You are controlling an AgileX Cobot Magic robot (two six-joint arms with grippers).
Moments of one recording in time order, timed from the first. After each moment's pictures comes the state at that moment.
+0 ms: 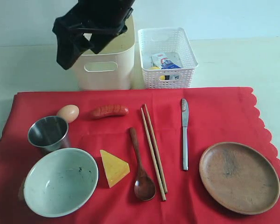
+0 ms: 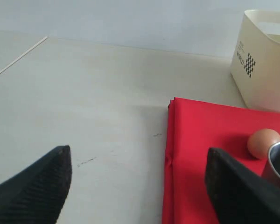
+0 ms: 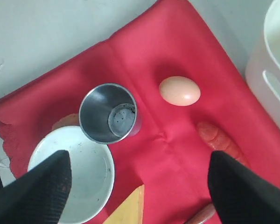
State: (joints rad) left arm 0.08 0.01 0.00 0.10 0.37 -0.15; right arm 0.67 2.04 -1.97 0.45 1.21 -0.41
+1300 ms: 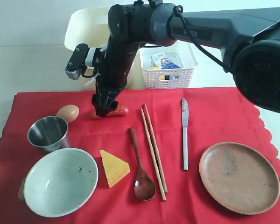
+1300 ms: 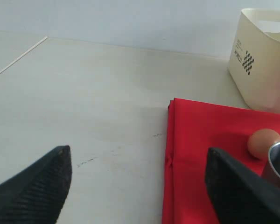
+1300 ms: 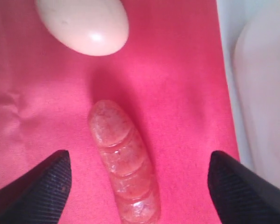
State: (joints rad) left arm 0.08 0.01 0.00 0.10 0.37 -0.15; right arm 0.67 2.38 -1.97 0.21 0.97 -0.82
